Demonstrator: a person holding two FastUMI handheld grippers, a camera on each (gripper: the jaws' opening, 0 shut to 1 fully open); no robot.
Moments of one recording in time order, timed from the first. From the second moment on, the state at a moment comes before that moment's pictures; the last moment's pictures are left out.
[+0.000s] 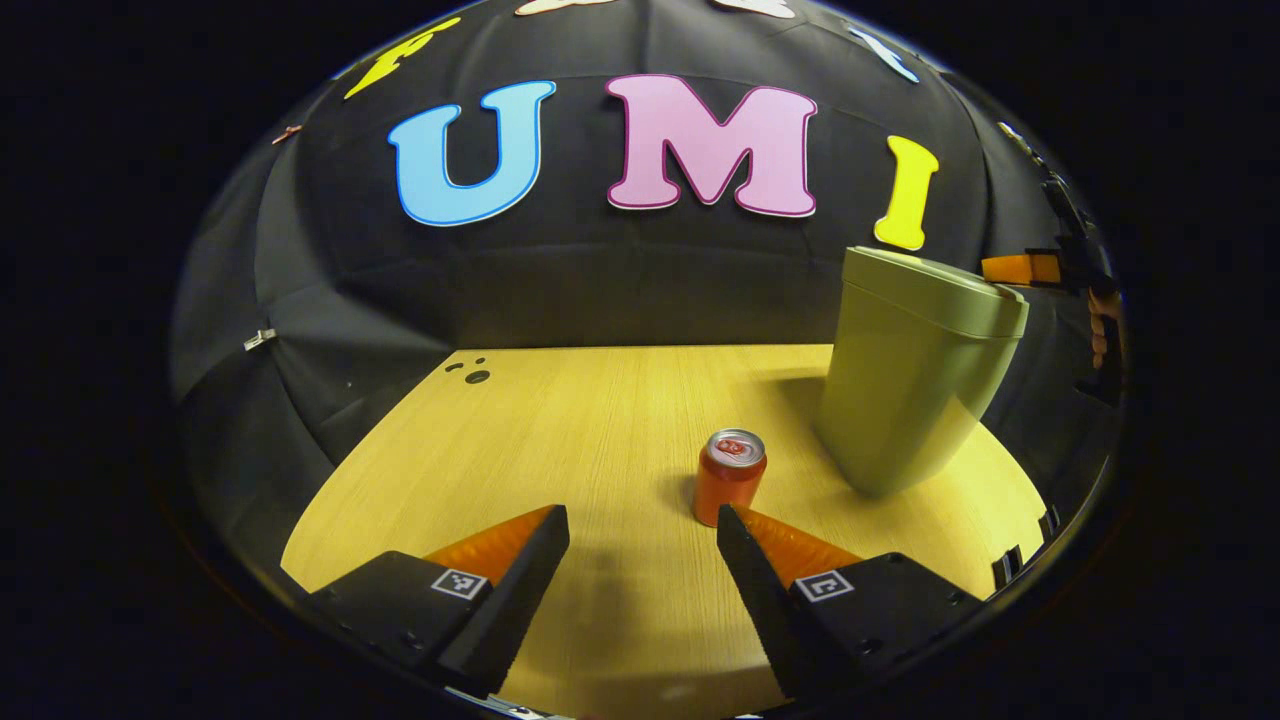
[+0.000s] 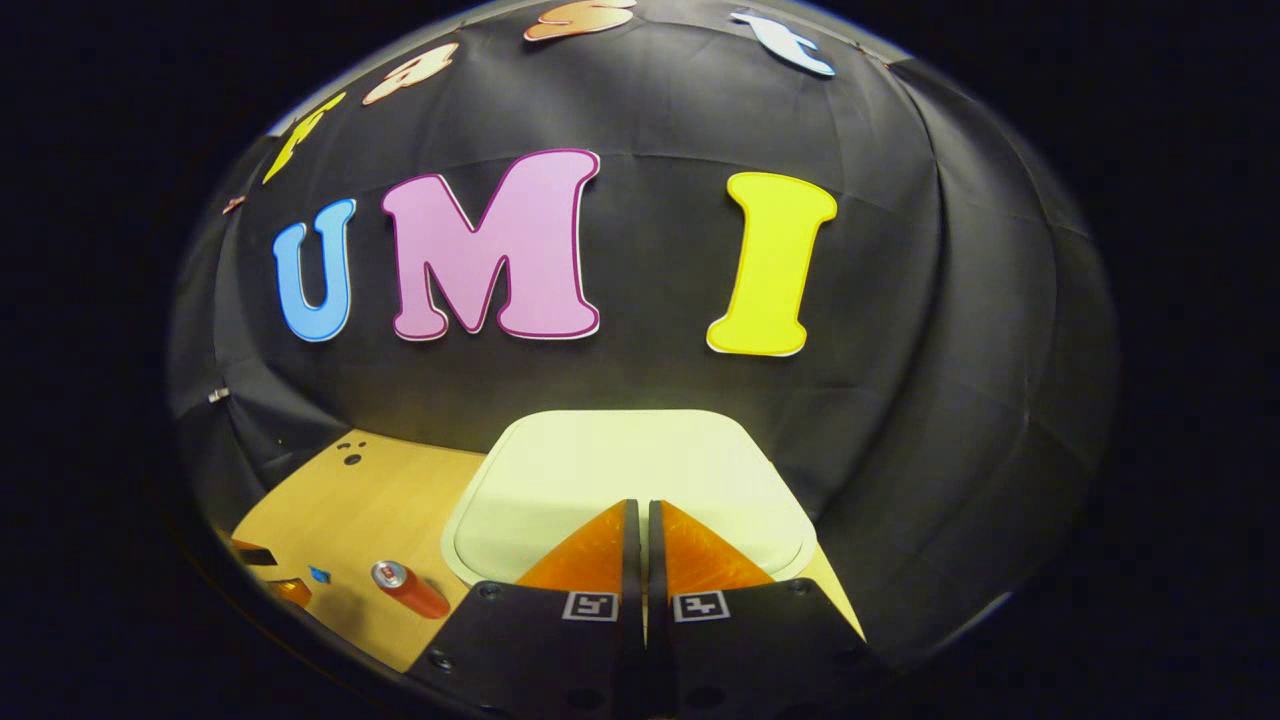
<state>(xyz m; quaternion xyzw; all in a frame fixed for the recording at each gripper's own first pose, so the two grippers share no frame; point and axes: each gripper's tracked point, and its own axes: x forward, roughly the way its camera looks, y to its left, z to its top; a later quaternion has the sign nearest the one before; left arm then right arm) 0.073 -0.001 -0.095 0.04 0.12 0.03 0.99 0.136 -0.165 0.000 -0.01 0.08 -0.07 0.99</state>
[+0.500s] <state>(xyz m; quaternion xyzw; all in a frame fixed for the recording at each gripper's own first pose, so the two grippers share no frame) 0.069 0.004 -0.096 0.03 0.12 0.03 0.99 0.134 -0.167 0.010 0.01 0.06 -0.07 1.00</state>
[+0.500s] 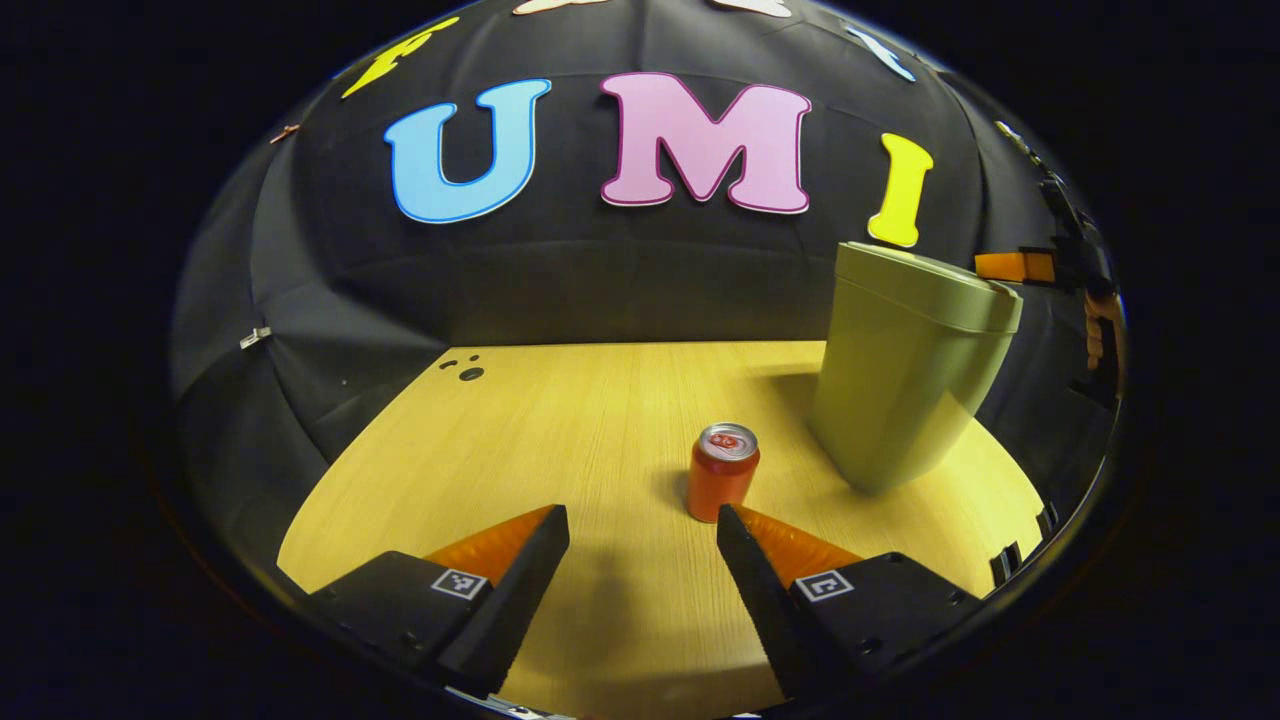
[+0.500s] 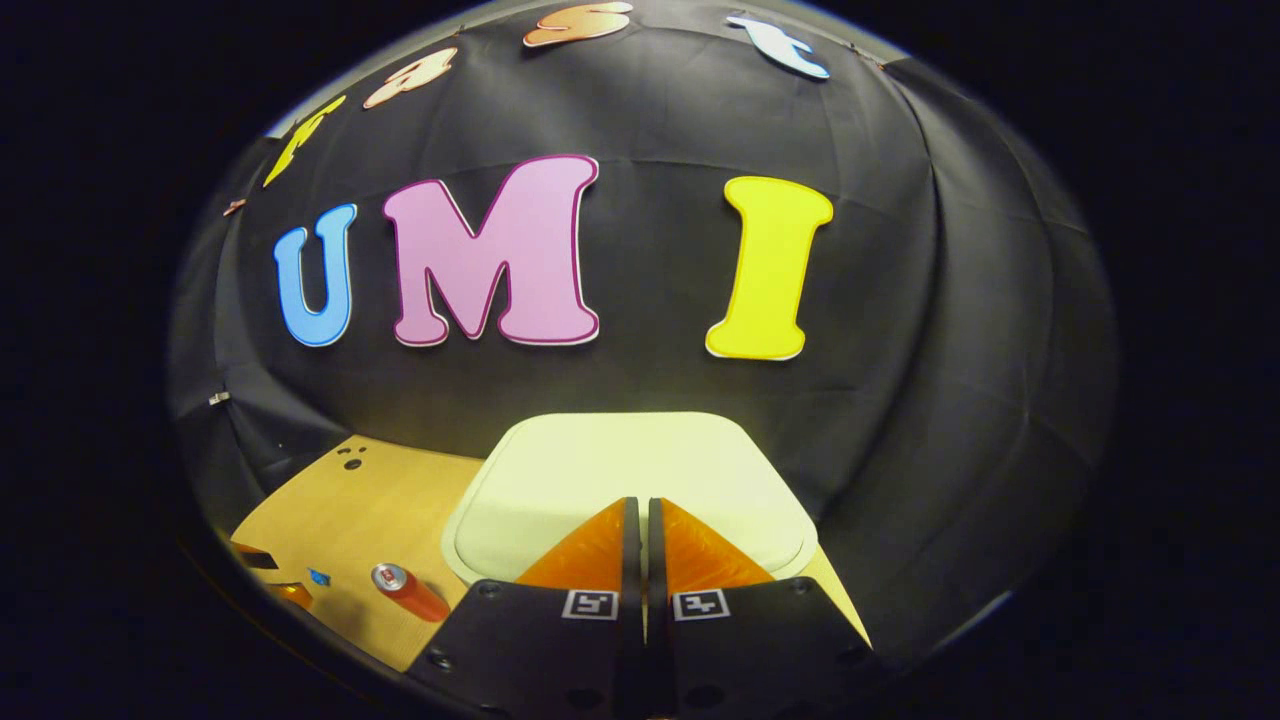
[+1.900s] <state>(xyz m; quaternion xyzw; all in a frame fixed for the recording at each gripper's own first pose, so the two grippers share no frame) -0.035 0.081 -0.092 0.03 0.05 0.07 1.00 0.039 -0.090 0.098 0.01 -0.04 -0.07 1.00</state>
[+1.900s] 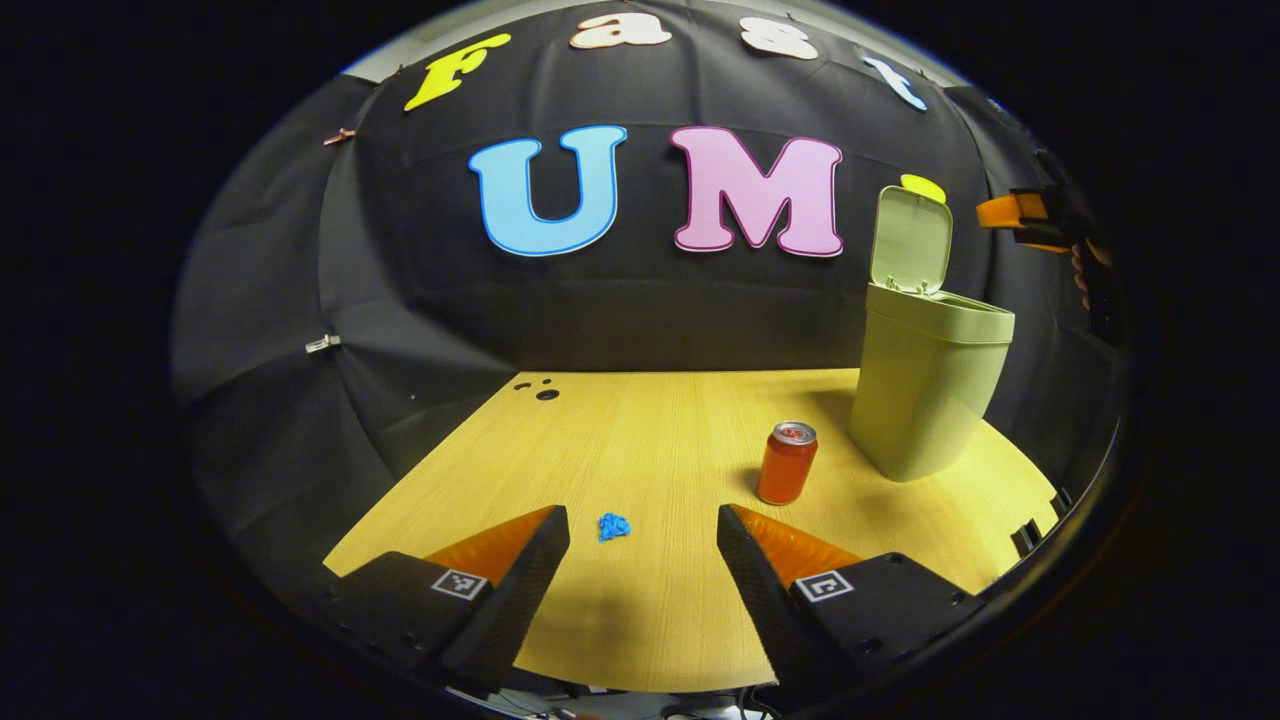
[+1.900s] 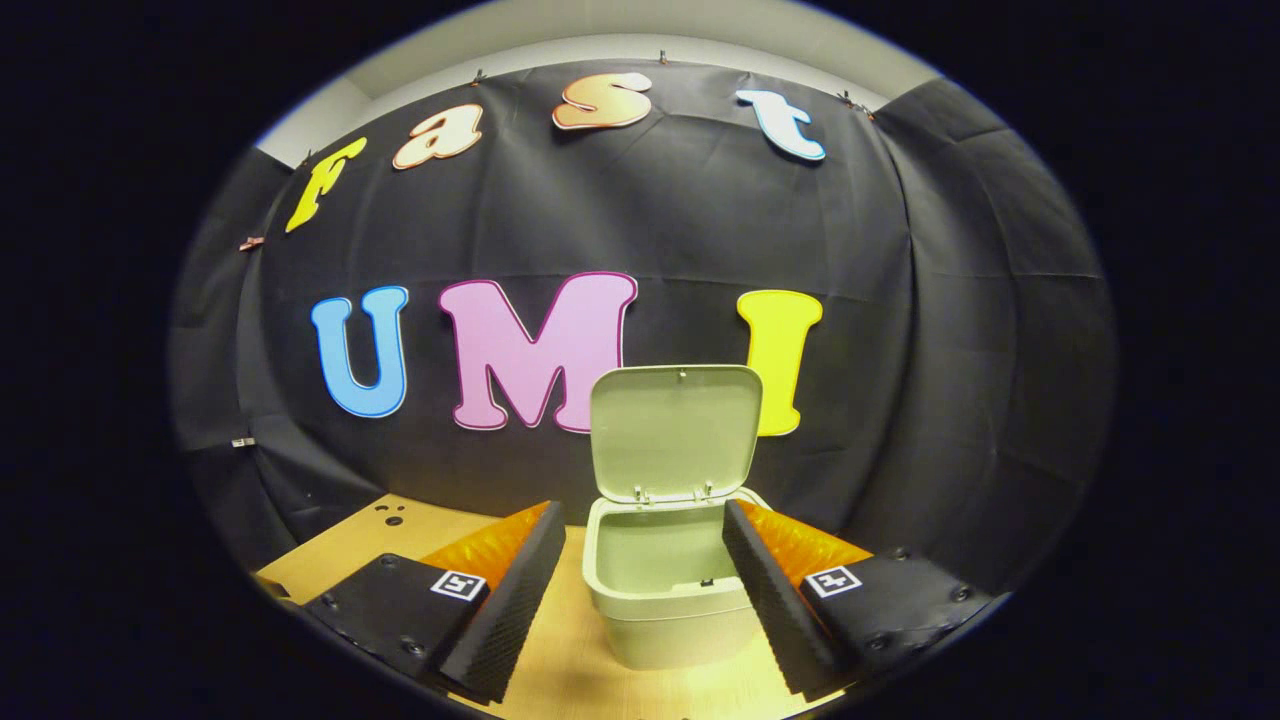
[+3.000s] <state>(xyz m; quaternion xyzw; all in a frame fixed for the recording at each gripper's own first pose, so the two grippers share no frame) 0.118 0.138 -0.169 0.02 0.16 0.03 0.99 -0.065 -0.077 0.037 -0.02 0.05 -0.10 0.99</state>
